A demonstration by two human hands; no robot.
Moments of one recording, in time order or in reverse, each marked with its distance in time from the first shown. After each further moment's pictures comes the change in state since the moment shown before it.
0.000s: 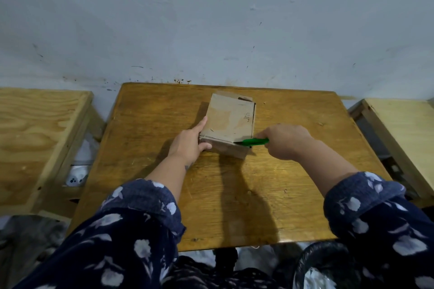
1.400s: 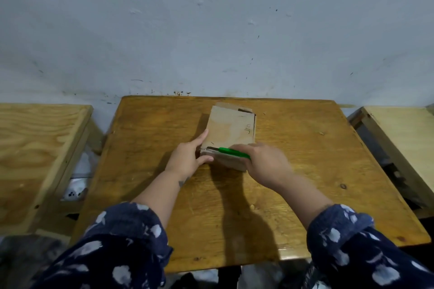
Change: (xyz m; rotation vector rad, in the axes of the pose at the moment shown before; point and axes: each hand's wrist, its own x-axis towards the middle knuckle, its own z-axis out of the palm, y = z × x) left_hand 0.002 -0.011 -0.005 -0.179 -0.067 0.048; right_hand 0.005 -0.040 0.029 0.221 0.314 -0.063
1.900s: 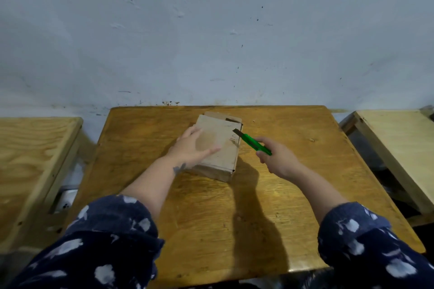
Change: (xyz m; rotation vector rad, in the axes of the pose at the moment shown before) left_hand 0.037 0.053 -0.007 0.168 -0.129 -0.060; right_hand 0.014 0.079 -0.007 0.612 -0.078 0.296
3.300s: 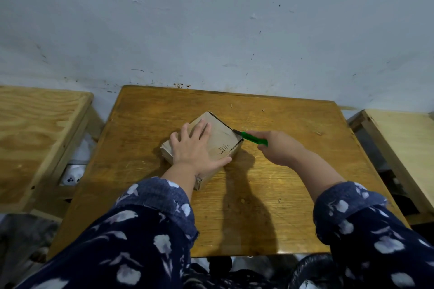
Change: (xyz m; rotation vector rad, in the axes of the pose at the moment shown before) left_hand -0.036 -0.015 0.038 0.575 0.220 -0.003; right_hand -0.007 -0.029 0.006 -0.474 -0.127 -0.047
